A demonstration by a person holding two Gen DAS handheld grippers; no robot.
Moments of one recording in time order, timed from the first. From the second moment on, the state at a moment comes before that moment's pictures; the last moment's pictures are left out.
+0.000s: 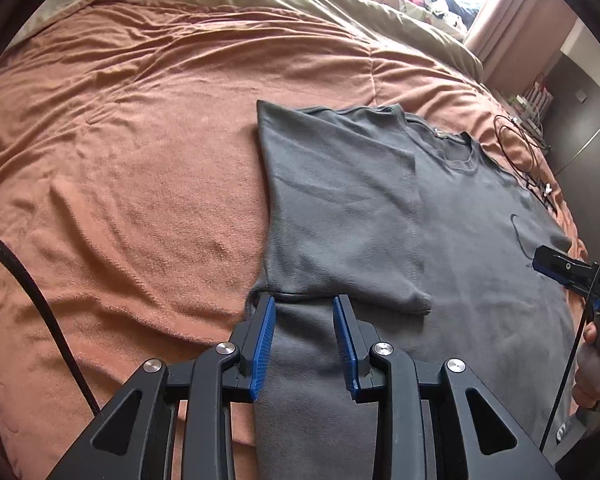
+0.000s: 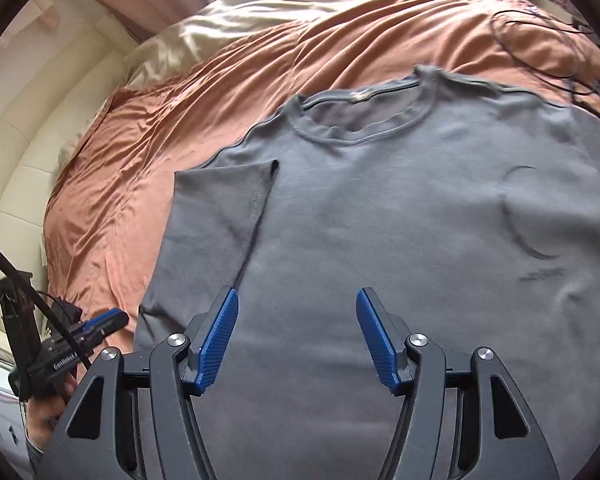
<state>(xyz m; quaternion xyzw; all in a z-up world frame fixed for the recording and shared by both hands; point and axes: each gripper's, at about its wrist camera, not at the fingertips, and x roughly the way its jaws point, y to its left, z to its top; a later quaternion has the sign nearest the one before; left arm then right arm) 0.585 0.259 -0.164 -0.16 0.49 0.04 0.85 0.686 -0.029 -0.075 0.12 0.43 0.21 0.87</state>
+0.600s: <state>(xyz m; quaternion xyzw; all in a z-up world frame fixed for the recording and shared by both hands) 0.592 0.140 -0.090 -0.12 0.45 -0.01 0.89 0.589 -0.223 -0.058 0.26 0.35 0.16 0.88</state>
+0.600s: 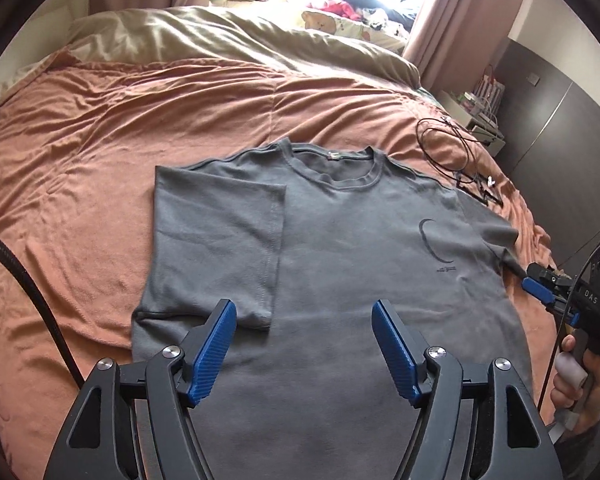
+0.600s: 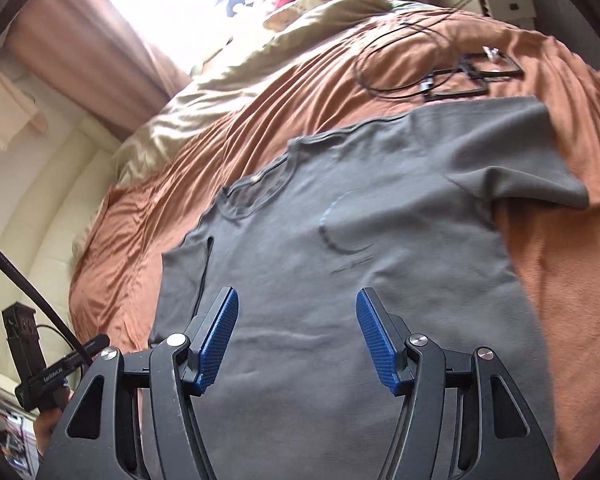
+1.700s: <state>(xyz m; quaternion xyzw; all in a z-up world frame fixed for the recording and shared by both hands) 0.741 -0.111 -0.130 -0.08 0.46 -0.13 0.87 0.606 -0.410 -0.099 0.38 0.33 0.08 0.86</state>
